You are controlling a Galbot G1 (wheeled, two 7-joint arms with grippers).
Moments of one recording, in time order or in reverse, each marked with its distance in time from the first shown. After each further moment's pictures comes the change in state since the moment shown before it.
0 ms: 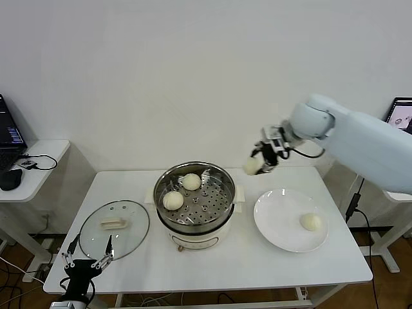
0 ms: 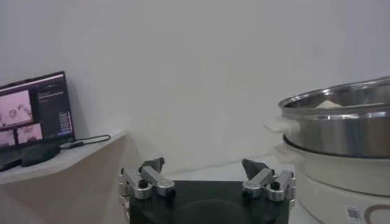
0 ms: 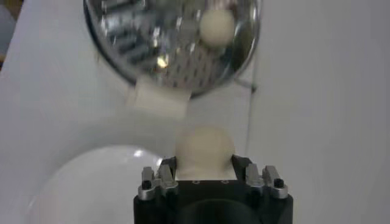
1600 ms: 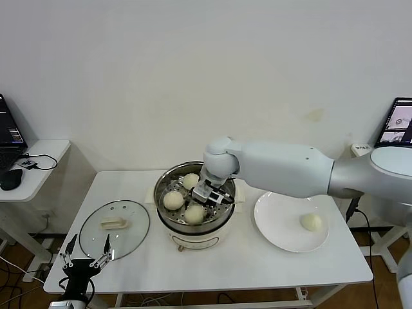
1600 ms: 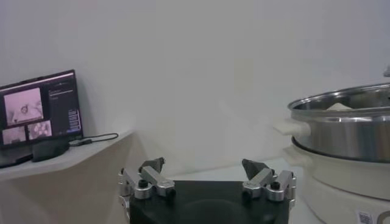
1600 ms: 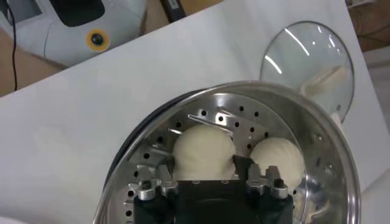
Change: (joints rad) left arm -0.016 -0.020 -0.001 0.013 -0.005 -0.008 -0.002; right arm -0.010 0.312 -0.257 -0.026 -0.123 0.433 0.004
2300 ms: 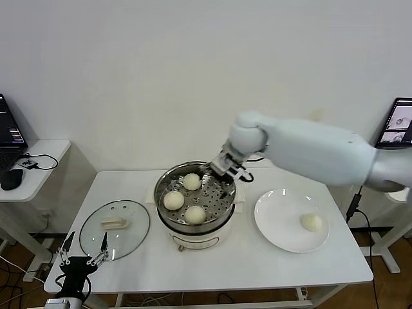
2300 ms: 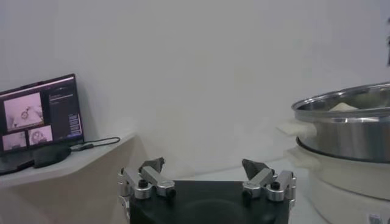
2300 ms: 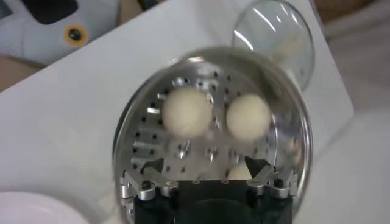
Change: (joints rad) left arm -0.009 0.037 -0.009 0.012 -0.012 0.001 0.001; right arm 0.058 -0.244 0.115 0.049 0.056 -0.191 -0.019
